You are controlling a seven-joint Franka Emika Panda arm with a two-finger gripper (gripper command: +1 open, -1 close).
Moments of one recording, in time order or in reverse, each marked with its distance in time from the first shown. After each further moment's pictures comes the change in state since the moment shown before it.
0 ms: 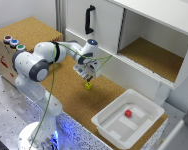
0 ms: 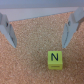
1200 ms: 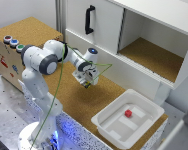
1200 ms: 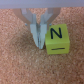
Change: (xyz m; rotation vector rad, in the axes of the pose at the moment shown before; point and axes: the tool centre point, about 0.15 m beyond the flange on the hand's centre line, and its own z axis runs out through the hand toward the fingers) arm 0.012 0.006 0.106 0.066 -0.051 0.067
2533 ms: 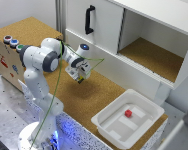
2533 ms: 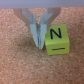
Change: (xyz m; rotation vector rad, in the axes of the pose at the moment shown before) arm -0.006 -0.085 0.012 0.050 0.008 -0.084
